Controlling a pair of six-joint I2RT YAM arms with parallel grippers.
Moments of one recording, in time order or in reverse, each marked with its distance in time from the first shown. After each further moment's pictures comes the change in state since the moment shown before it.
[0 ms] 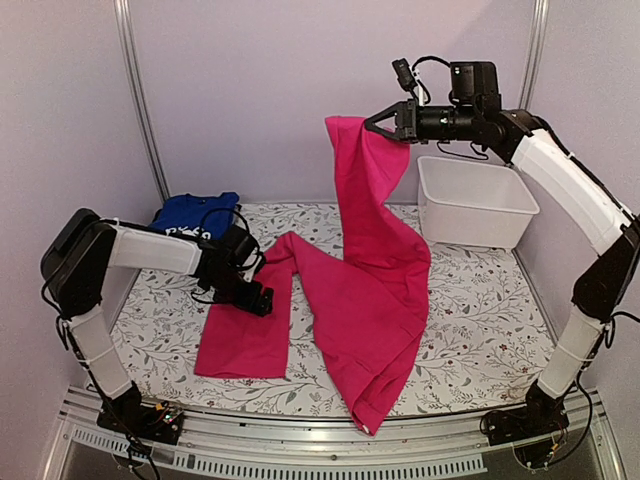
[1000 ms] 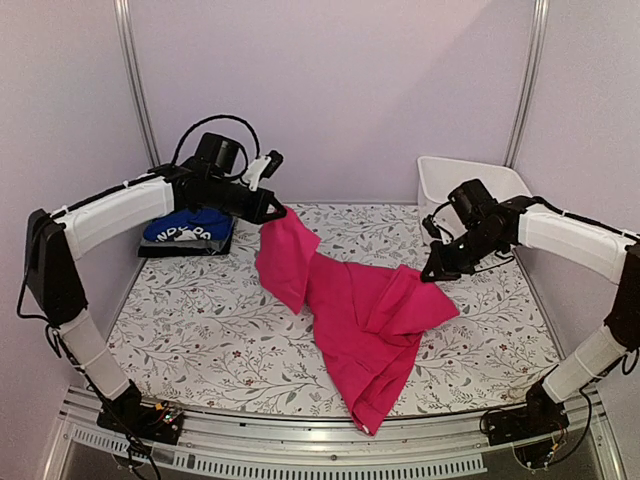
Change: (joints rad) left arm 0.056 -0.090 0.470 -0.071 0.350 0.193; right arm -0.059 -0.281 -0.792 -0.284 0.300 -0.009
